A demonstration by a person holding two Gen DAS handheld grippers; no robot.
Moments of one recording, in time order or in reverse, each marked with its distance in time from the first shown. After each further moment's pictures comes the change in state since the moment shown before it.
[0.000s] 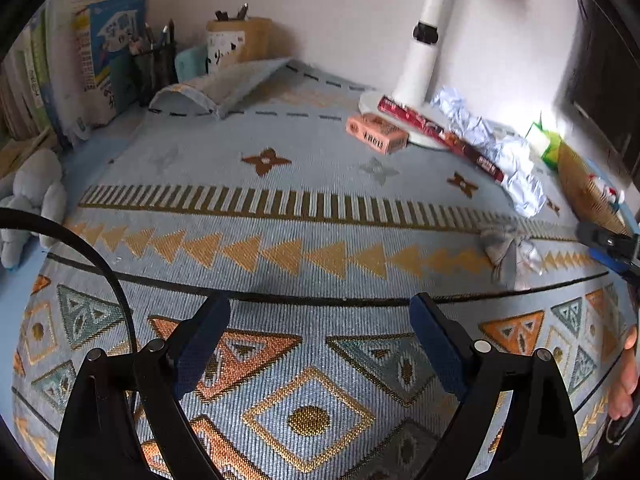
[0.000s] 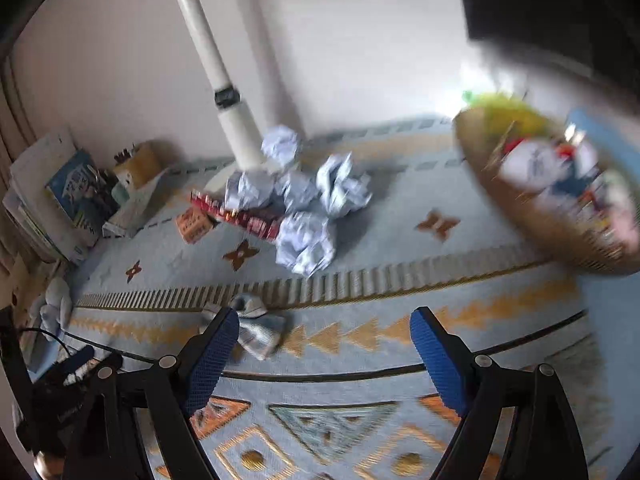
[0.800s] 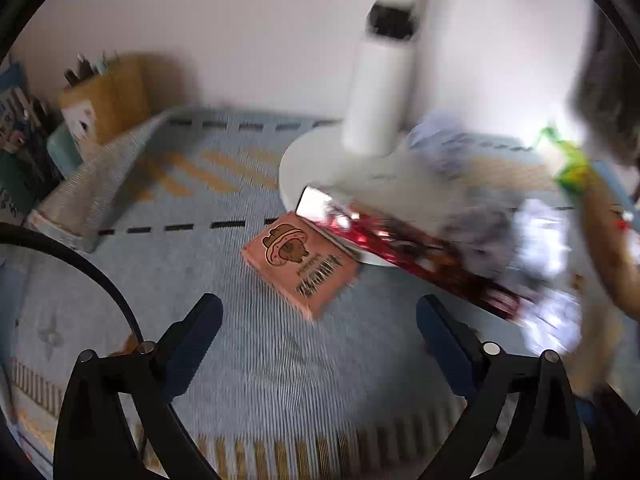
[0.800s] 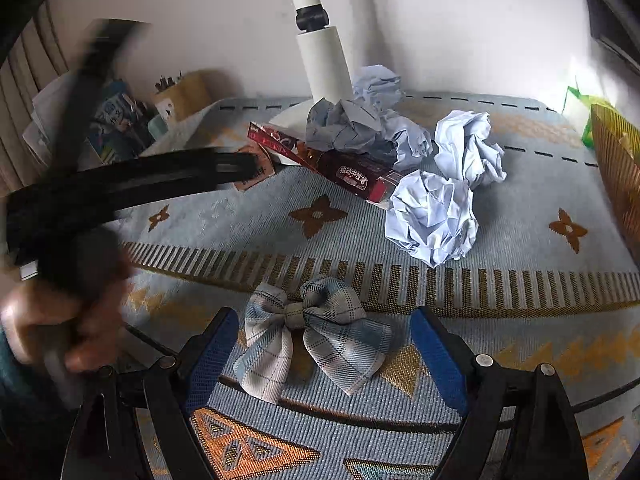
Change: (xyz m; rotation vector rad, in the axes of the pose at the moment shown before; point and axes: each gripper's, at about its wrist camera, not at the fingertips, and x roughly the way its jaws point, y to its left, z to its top) left arm 0.112 -0.073 0.131 0.115 0.056 -0.026; right arm 0.065 0.050 -0.003 -0.189 0.108 0.120
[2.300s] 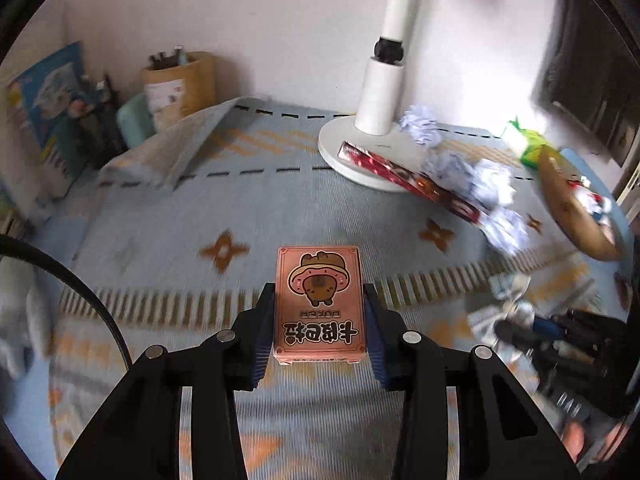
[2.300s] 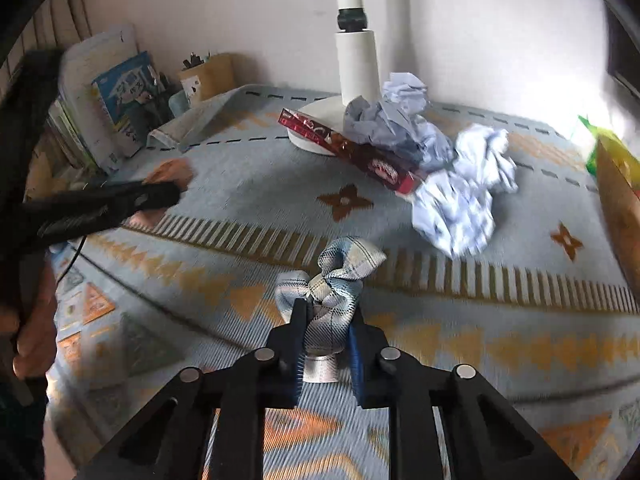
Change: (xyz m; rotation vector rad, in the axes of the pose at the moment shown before) left arm -0.127 0.050 -0.085 0.009 -0.047 -0.072; right arm -0.019 0.022 -0.018 -0.096 0.004 -0.012
